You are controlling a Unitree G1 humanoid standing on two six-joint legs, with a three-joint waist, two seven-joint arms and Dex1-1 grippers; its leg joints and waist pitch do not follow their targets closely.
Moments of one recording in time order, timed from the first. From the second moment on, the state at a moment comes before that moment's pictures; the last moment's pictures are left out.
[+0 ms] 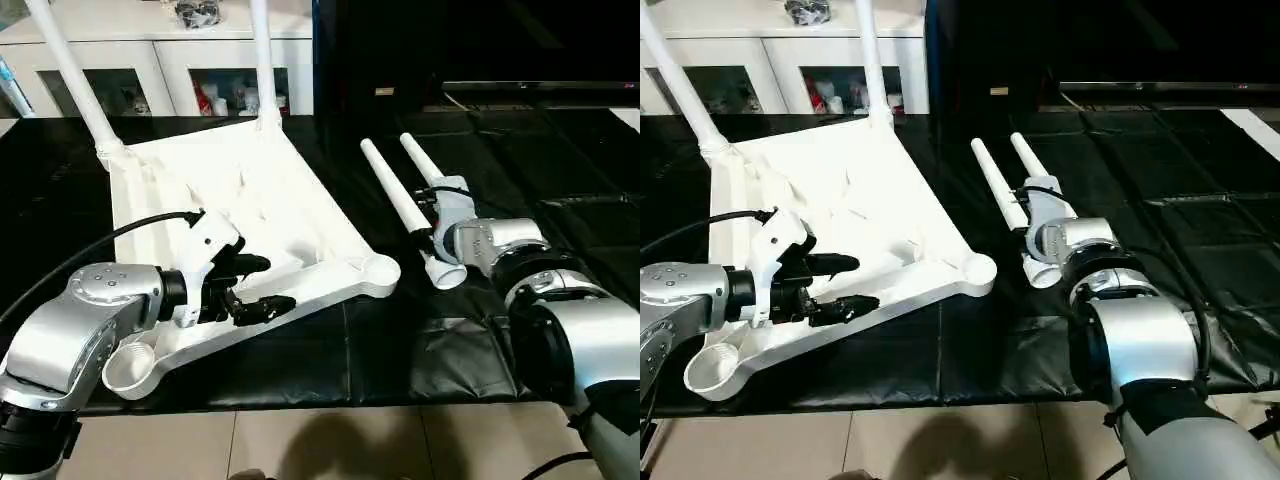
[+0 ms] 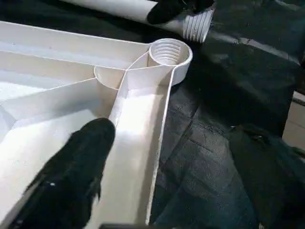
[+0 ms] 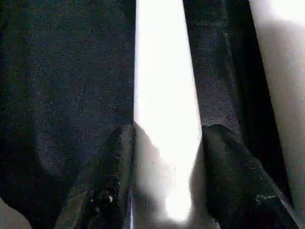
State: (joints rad) left arm -0.32 0.63 -0.09 -0.29 -0.36 0.85 -0.88; right arm -1.10 -0.24 -0.11 1.34 0.00 0.52 0.22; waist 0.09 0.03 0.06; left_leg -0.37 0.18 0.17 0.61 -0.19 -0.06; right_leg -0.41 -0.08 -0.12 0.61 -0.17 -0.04
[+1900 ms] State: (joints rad) left arm -0.80 0.04 0.25 0.22 -0.62 0.82 -0.42; right arm -0.54 -0.07 -0.23 0.21 0.70 0.66 0.67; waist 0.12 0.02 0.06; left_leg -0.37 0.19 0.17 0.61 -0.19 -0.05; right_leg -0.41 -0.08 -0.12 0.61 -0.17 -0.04
